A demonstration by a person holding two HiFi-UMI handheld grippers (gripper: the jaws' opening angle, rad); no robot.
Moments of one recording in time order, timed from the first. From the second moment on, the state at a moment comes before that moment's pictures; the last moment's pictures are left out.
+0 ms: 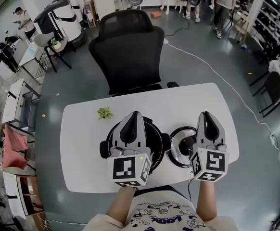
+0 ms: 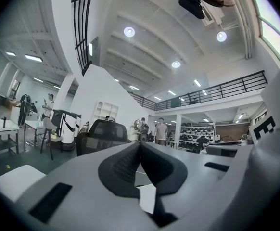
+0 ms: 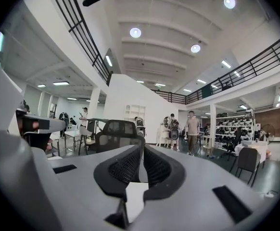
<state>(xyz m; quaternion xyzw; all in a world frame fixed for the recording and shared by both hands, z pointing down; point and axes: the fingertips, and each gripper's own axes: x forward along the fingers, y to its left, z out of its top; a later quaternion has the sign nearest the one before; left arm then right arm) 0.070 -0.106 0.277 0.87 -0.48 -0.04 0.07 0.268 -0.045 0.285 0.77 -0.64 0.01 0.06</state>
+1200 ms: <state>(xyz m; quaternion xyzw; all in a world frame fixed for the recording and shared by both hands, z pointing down) 0.068 -0.083 0.255 0.88 -0.48 -0.05 0.06 0.261 -0.021 0.272 0.77 -0.64 0.02 0.04</state>
